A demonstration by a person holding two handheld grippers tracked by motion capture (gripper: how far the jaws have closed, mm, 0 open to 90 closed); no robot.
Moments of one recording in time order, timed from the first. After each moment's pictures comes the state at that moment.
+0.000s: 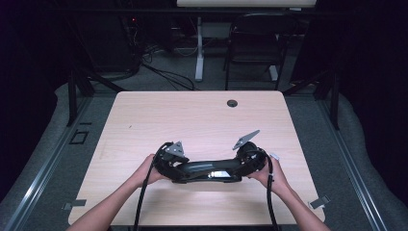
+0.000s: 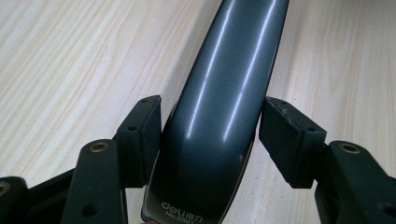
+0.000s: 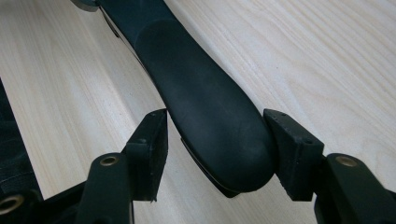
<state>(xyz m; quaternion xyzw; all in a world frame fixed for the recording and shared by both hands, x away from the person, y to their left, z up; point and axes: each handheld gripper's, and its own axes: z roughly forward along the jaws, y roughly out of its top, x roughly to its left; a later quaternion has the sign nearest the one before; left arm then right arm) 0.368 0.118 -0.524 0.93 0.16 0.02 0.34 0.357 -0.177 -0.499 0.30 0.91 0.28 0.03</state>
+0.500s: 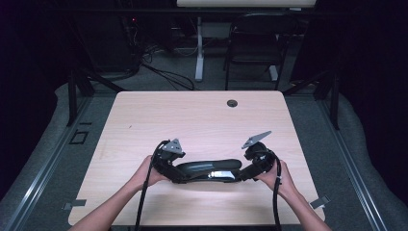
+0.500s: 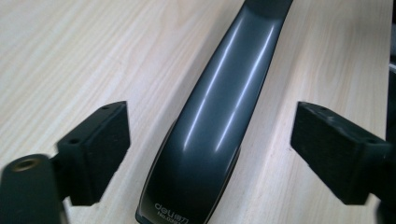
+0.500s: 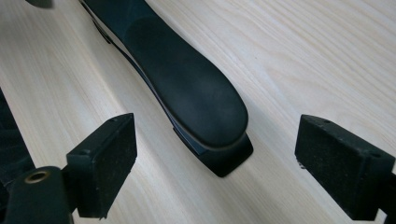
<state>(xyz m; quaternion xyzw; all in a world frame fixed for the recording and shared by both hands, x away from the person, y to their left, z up) 0.358 0.120 -0.507 0.90 0.21 0.03 0.37 0.346 -0.198 -0.491 0.34 0.89 0.30 0.05</state>
